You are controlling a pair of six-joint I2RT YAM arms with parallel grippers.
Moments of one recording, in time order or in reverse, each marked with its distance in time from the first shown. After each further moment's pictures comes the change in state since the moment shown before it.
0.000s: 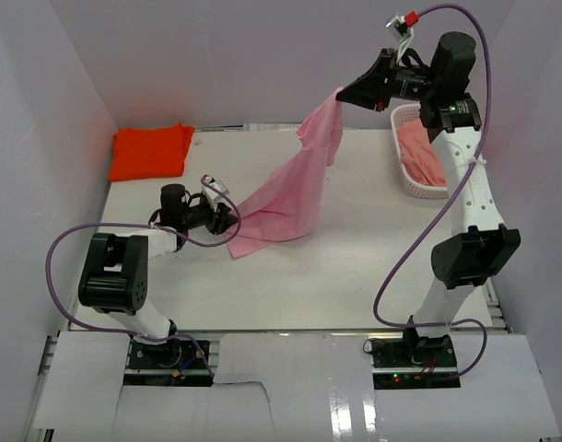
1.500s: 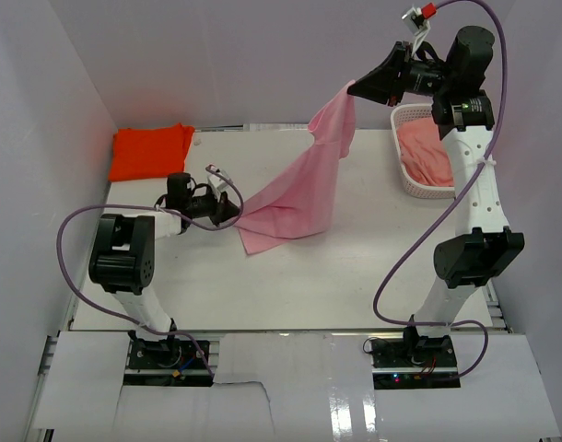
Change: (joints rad) left arm 0.005 0.147 0.171 -0.136 0.101 0.007; right arm -0.056 0.005 0.062 -0.002 -0.040 0.045
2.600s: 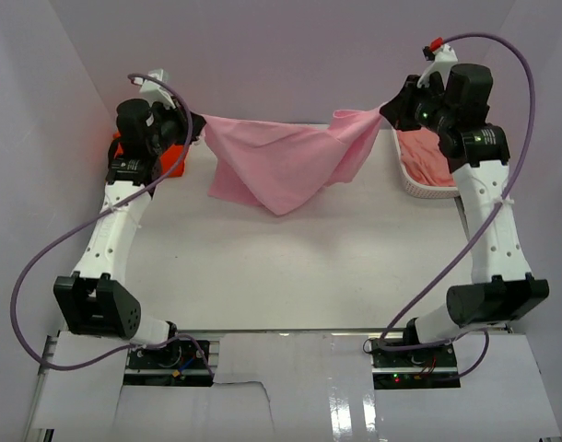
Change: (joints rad) left arm 0.003 -0.276 0.603 -0.411 -0.576 -0.719; right arm 0.046 -0.233 -0.246 -0.388 0.888 -0.227
